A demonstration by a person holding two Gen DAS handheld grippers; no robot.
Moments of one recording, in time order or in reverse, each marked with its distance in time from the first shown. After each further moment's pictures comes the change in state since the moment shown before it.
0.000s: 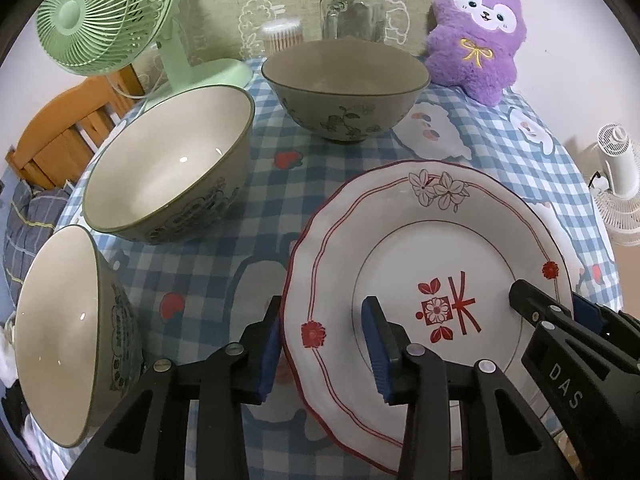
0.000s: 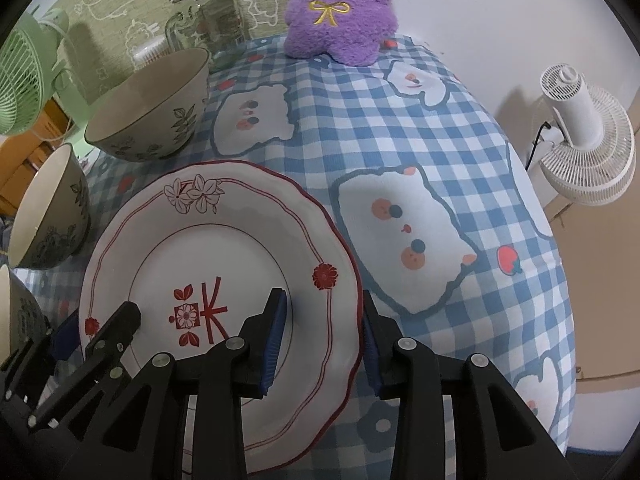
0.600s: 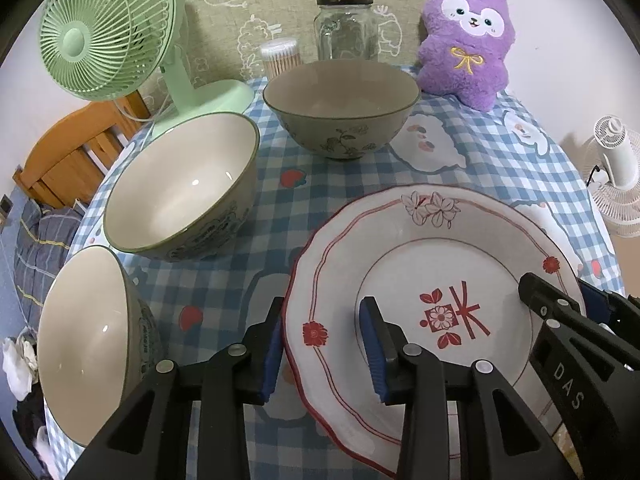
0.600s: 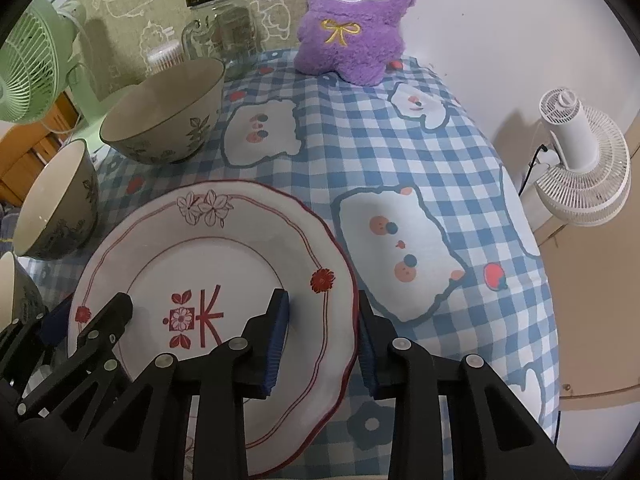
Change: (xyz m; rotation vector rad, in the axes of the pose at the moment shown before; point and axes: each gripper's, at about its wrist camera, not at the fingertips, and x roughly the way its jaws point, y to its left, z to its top) left arm -0.016 -0.002 -0.001 0.042 -0.053 0.037; right arm -0.016 0.003 -0.003 -0.049 -0.057 -0.023
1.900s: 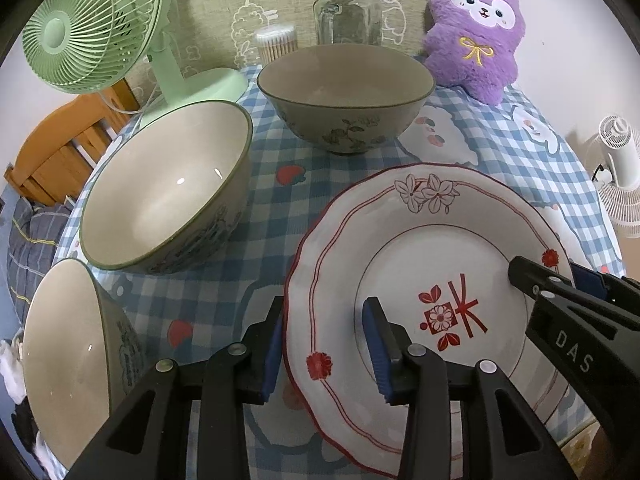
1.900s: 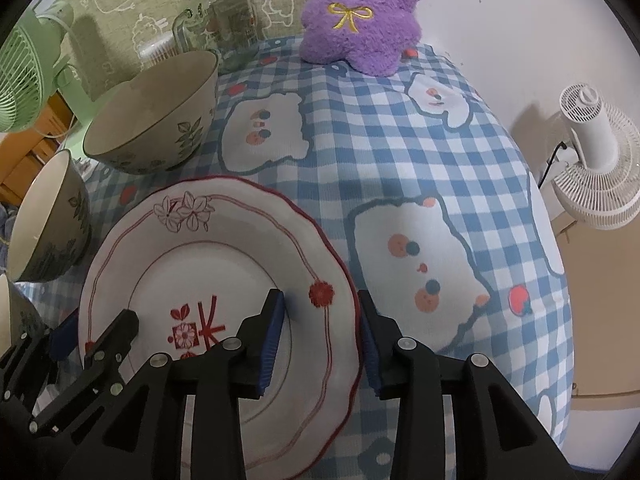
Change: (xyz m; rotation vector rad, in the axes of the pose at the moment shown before) left arm 0.022 0.002 0.012 -0.005 0.045 -0.022; right arm 0.027 0.006 0.027 -0.005 0.060 0.033
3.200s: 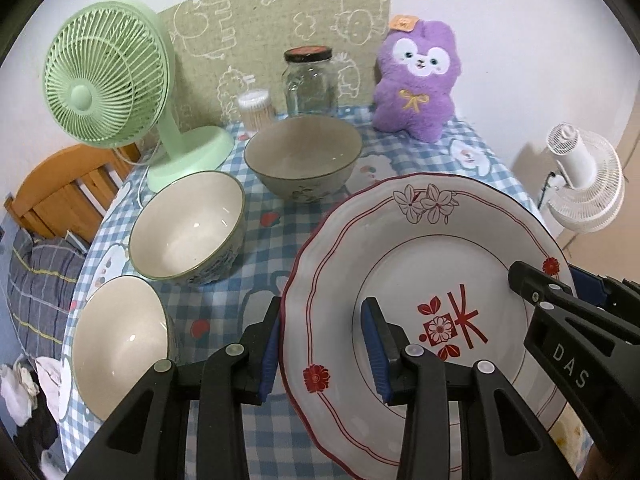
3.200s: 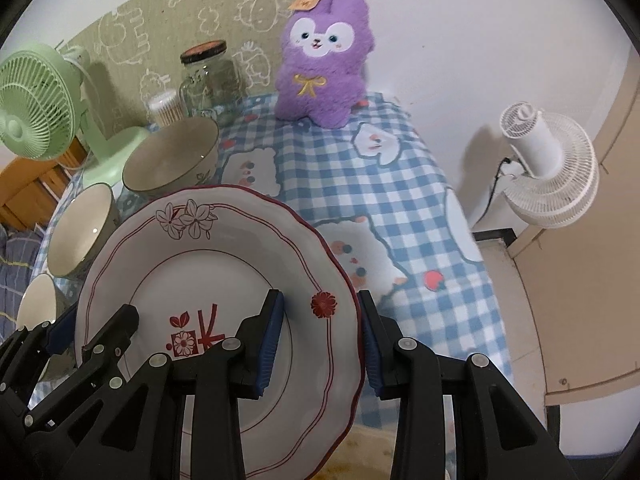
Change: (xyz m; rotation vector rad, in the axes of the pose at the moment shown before) left arm -0.090 -0.018 -0.011 0.071 -0.127 -0.060; right arm -0.102 -0.022 -0.037 0.058 -0.135 -0.060
